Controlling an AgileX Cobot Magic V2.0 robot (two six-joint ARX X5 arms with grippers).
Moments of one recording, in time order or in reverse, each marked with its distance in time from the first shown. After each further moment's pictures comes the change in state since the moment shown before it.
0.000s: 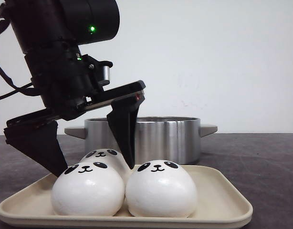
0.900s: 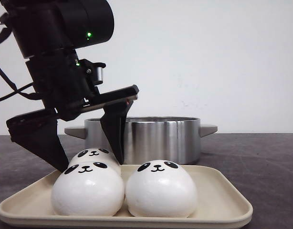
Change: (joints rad) left arm 0.049 0.018 0.000 0.055 -0.040 -0.011; right arm 0.000 0.000 0.000 -0.021 0.000 0.002
